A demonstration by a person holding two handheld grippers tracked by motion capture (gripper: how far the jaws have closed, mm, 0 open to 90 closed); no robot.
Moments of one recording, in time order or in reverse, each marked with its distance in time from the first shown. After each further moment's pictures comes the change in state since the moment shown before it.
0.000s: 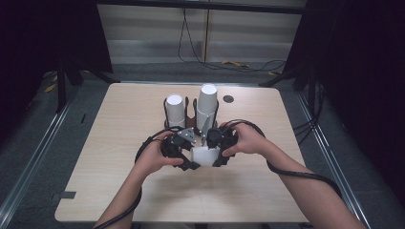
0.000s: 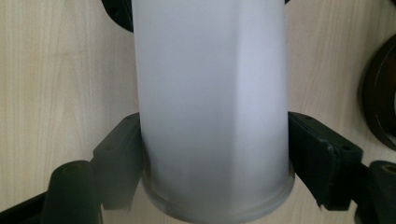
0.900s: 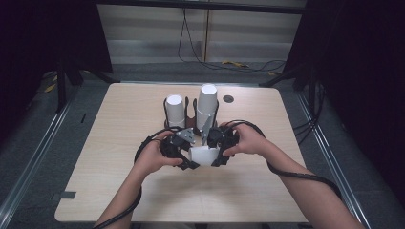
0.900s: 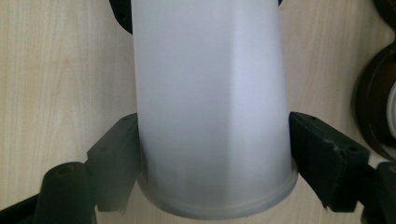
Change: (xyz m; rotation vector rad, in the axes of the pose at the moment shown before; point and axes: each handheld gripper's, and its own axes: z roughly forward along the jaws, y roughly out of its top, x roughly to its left) left arm 0.000 -0.001 -0.005 0.012 -0.005 0.024; right arm 0.000 -0.003 -0.001 -0.054 -0.007 -0.006
